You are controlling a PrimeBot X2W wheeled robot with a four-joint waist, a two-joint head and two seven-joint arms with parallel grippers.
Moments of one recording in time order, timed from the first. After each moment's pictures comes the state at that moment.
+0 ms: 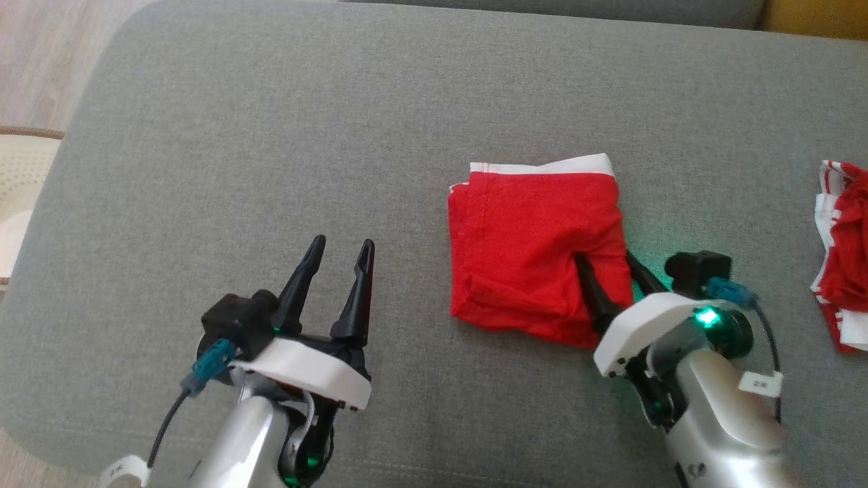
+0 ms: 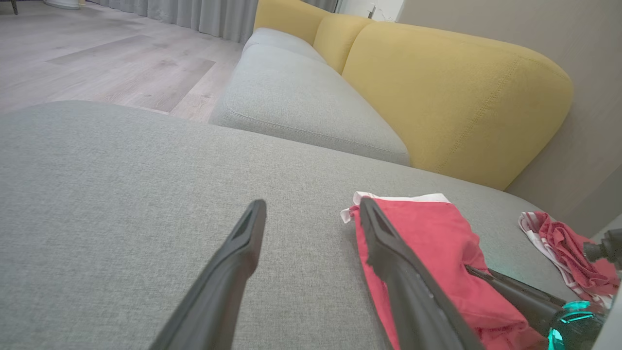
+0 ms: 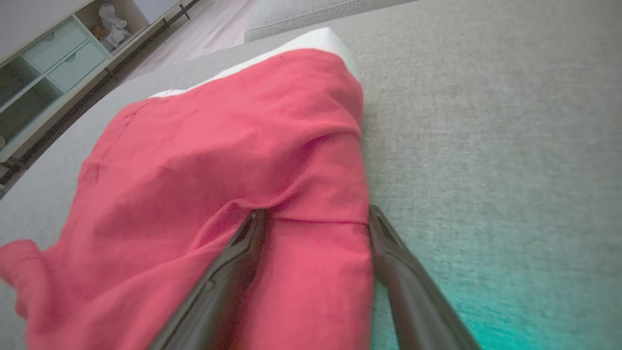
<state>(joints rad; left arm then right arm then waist) -0.17 0.05 -0.37 0.23 -0.38 -0.04 -0.25 -0.37 -0.05 0.22 0.68 0.34 0.13 -0.01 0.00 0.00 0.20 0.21</state>
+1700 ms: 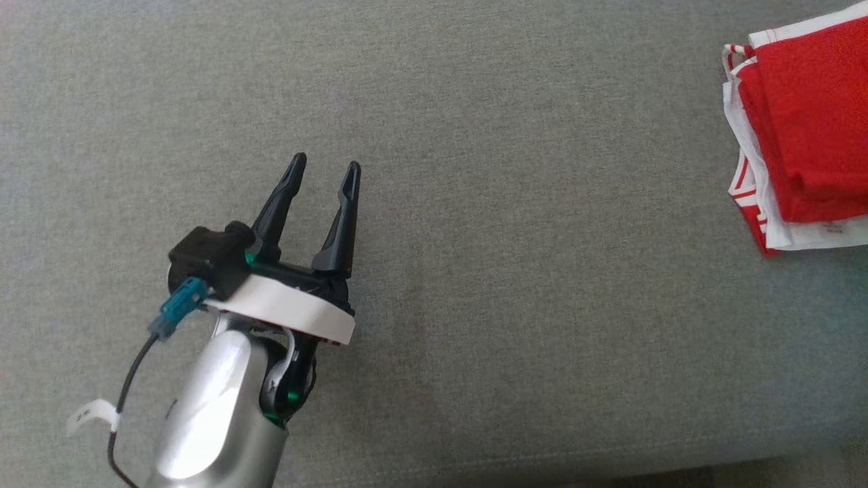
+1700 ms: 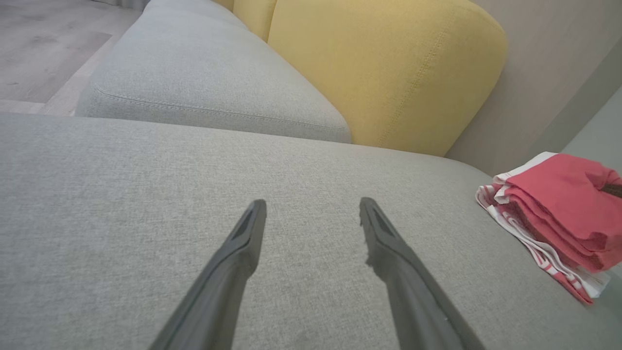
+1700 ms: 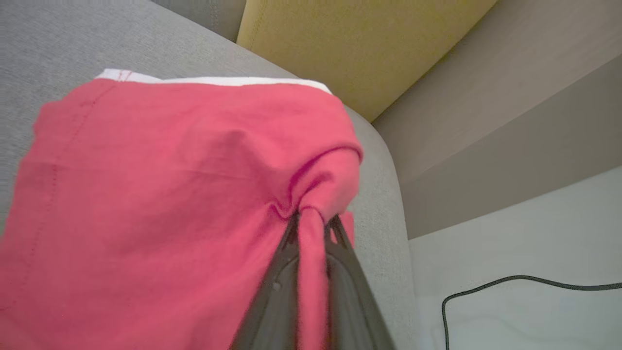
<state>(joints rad) -0.31 0.04 -0.31 0.22 -0.32 -0.10 -0.25 -0.45 -0.69 0.04 0.30 0.14 0.13 0.30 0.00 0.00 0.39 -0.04</state>
